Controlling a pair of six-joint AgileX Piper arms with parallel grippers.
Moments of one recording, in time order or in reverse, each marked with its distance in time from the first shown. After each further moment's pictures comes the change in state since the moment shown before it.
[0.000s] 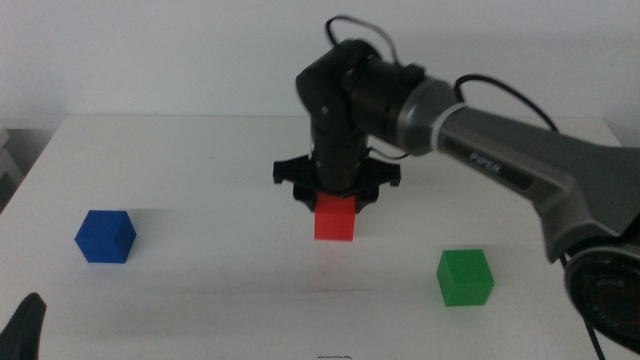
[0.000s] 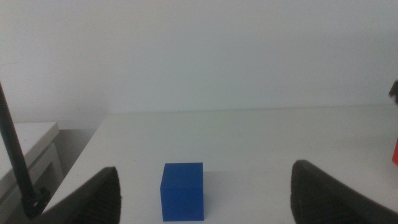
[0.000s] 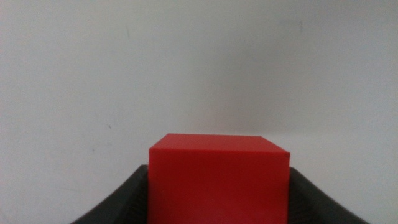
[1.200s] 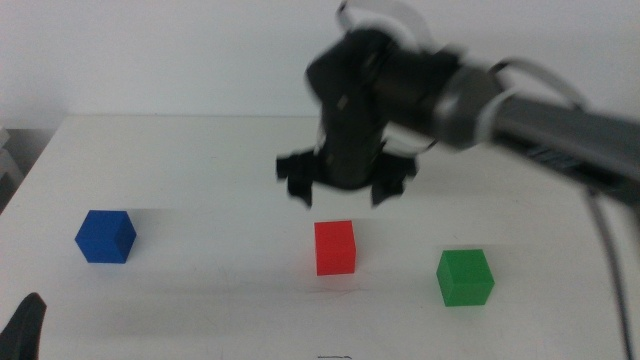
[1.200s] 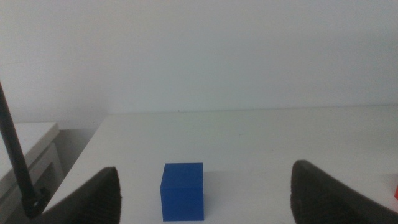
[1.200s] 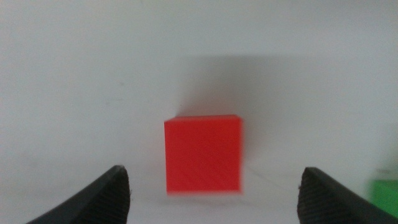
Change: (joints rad) left arm 0.000 0.000 0.000 0.000 0.000 0.000; right arm 0.040 -0.164 0.162 -0.019 -0.027 -0.010
